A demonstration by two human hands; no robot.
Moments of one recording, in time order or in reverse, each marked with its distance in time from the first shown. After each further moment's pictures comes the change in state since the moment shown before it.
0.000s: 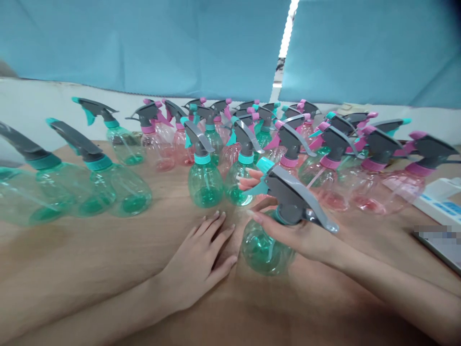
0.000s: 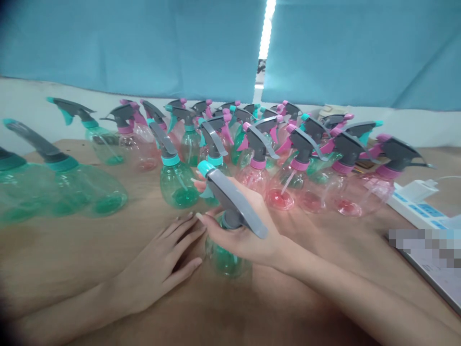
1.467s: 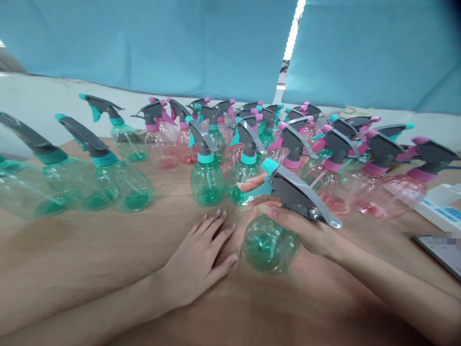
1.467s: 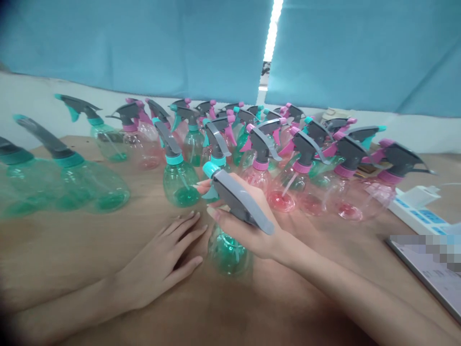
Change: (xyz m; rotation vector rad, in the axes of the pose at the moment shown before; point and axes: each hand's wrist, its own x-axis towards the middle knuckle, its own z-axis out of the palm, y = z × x) left_hand 0.000 0.002 0.002 0.034 0.007 0.002; right_hand 0.005 0.001 -0.011 0.098 -0.104 -0.039
